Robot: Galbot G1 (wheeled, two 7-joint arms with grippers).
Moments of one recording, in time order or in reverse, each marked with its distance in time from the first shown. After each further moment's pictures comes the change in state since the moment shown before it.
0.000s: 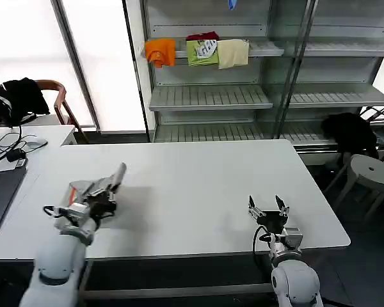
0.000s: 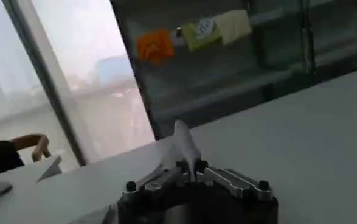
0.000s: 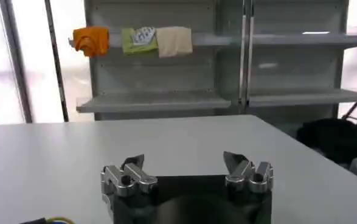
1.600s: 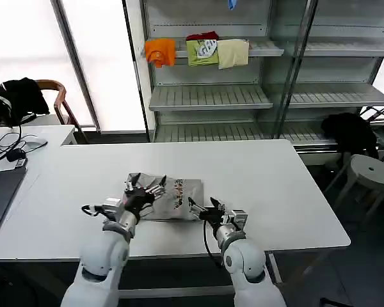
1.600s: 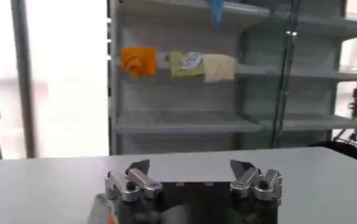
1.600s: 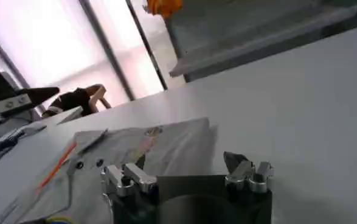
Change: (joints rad) left arm -0.040 -0.137 0.132 -0.038 -0.206 0.019 -0.212; right arm 0.188 0.112 -0.247 -0.176 0.272 -0.205 -0.009
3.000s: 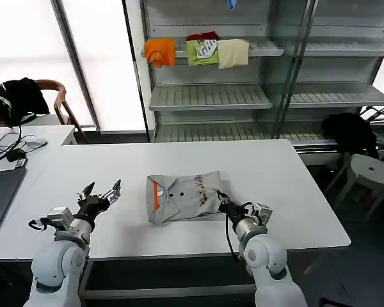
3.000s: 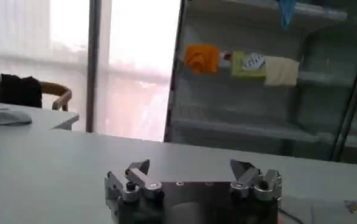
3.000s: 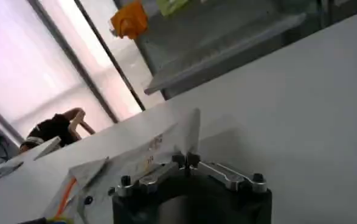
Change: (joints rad) left arm 0.076 0.051 -0.248 -0.009 -0.146 0.009 0.009; right arm 0.000 -0.092 0.091 0.094 0.212 -0.033 0.126
